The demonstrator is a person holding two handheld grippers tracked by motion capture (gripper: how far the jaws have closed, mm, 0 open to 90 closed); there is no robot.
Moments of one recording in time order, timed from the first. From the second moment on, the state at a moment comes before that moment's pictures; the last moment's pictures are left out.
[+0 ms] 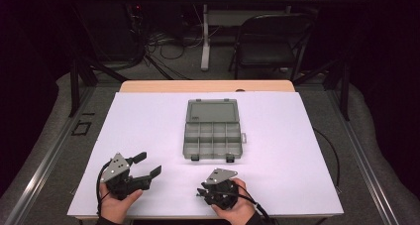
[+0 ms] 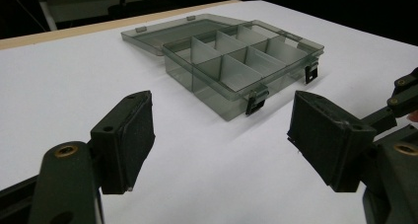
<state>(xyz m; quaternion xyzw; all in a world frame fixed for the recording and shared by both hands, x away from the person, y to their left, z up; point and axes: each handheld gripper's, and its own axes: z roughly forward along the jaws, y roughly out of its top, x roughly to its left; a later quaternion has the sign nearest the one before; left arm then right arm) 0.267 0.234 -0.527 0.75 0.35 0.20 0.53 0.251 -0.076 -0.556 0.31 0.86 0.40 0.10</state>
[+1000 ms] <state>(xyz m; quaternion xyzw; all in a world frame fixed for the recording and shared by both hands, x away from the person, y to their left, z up) 0.267 0.234 -0.527 0.75 0.35 0.20 0.53 0.254 -0.075 -0.562 0.31 0.86 0.39 0.09</state>
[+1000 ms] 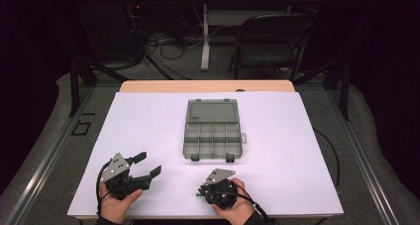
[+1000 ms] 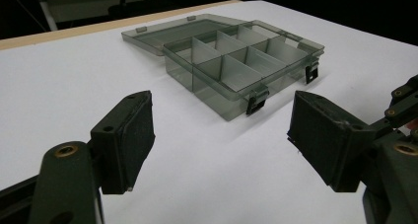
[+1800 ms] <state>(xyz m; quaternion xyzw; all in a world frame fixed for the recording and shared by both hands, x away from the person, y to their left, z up) 0.268 0.234 -0.528 0.75 0.35 0.20 0.53 0.256 -0.079 -0.554 0.31 0.86 0.40 0.09</state>
